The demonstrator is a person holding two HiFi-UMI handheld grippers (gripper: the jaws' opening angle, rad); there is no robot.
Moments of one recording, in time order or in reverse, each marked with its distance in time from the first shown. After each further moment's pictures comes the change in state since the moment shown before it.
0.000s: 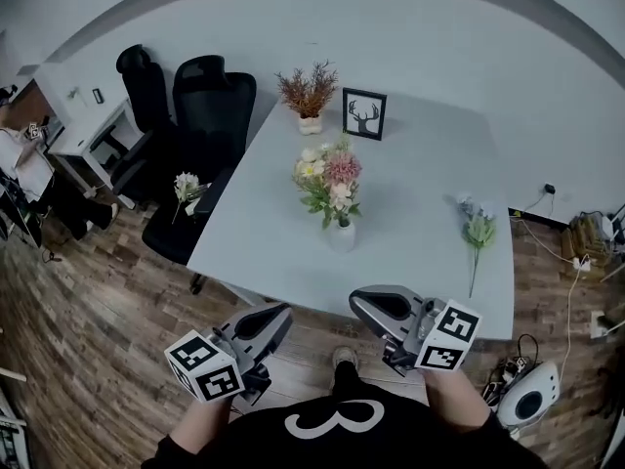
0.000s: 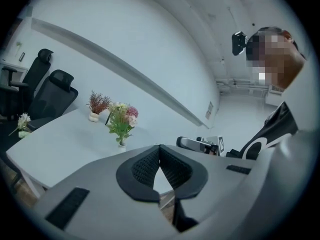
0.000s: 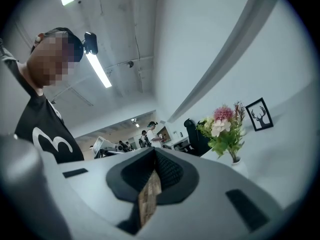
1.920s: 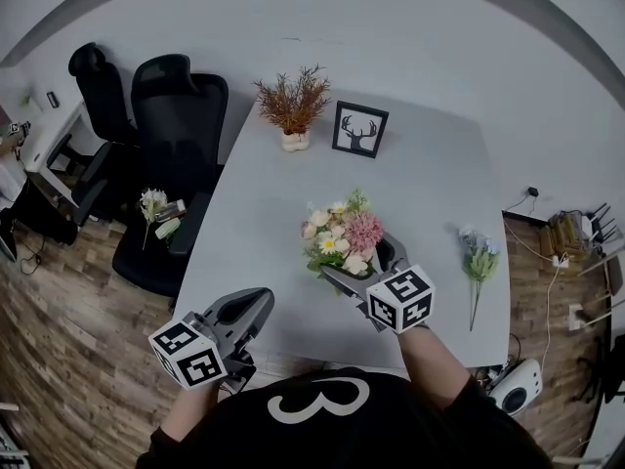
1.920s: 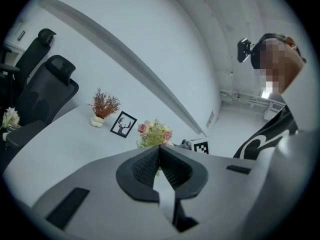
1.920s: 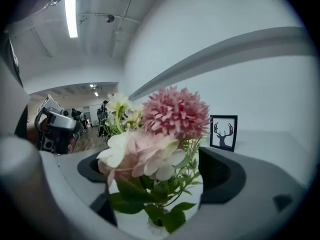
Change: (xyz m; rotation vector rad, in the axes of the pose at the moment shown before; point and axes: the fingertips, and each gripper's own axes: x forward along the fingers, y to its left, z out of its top) left arm 0.065 0.156 0.086 -0.103 0.010 -0.075; right arm 0.119 -0.237 0.010 -0.191 0.256 -0.540
